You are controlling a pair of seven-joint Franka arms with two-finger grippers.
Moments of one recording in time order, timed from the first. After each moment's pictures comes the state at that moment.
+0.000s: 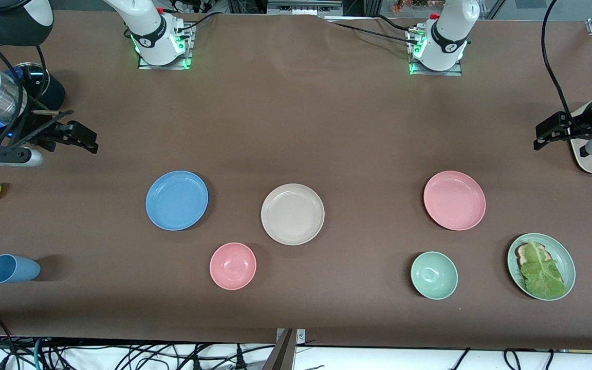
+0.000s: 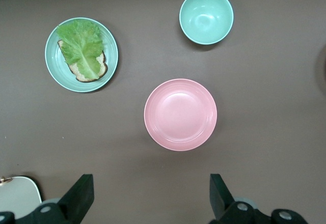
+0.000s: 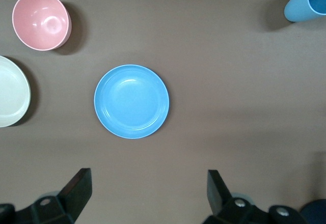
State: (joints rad) left arm 0.04 0.03 0.01 -1.66 0.01 1.72 0.20; right arm 0.10 0.10 0.01 -1.58 0.01 1.68 0.14
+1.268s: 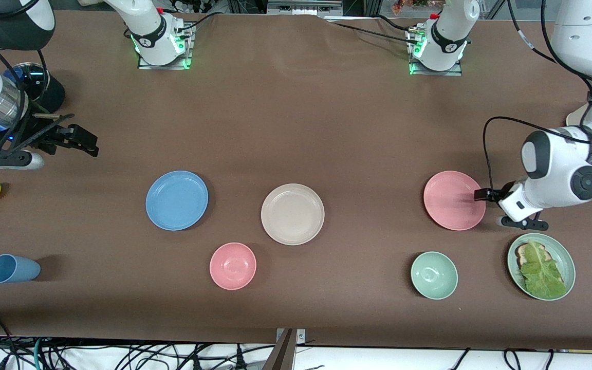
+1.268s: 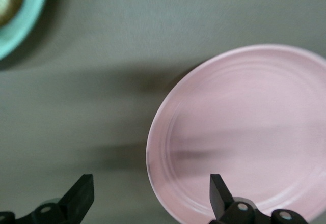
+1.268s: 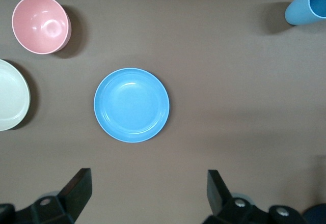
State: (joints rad) left arm 0.12 0.51 0.01 -1.92 0.01 2.28 0.23; right arm 0.09 0.11 0.01 -1.59 0.01 1.70 0.14
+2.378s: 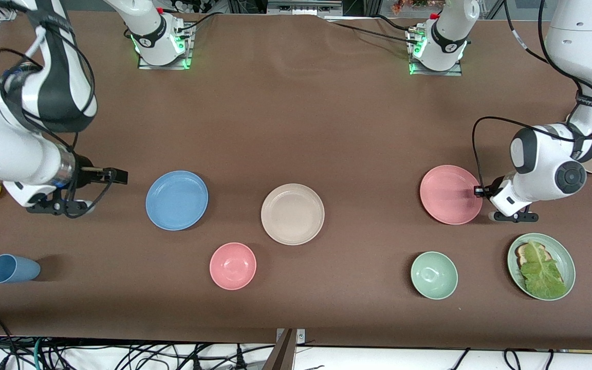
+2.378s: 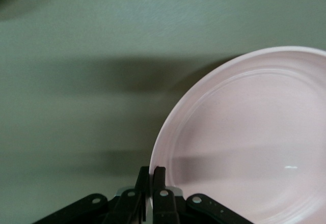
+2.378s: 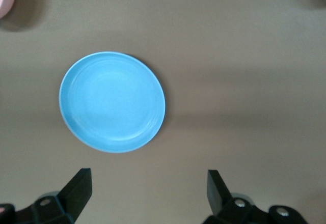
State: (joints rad) left arm 0.12 0.51 -0.01 -1.91 -0.02 2.18 0.11; right arm 0.08 0.37 0.01 -1.60 0.01 1.82 0.05
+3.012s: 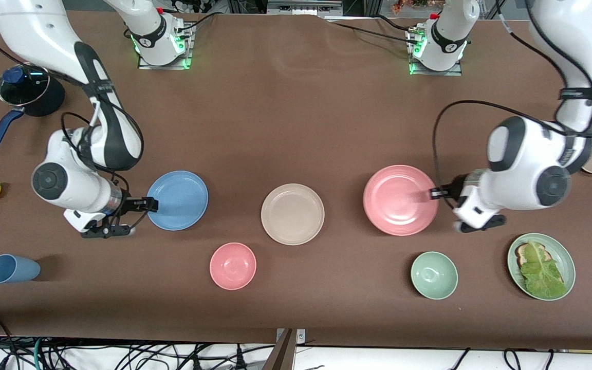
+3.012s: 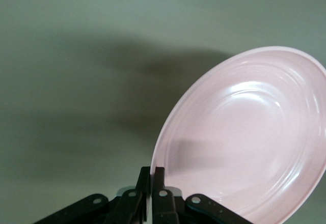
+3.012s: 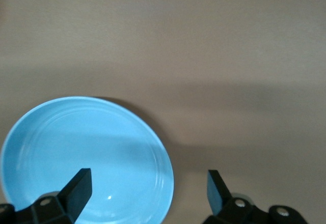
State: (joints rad) left arm 0.03 0.50 -0.26 -1.61 -0.14 1.87 -0.41; right arm 0.09 0.58 0.02 -1.72 0.01 2.23 0.02
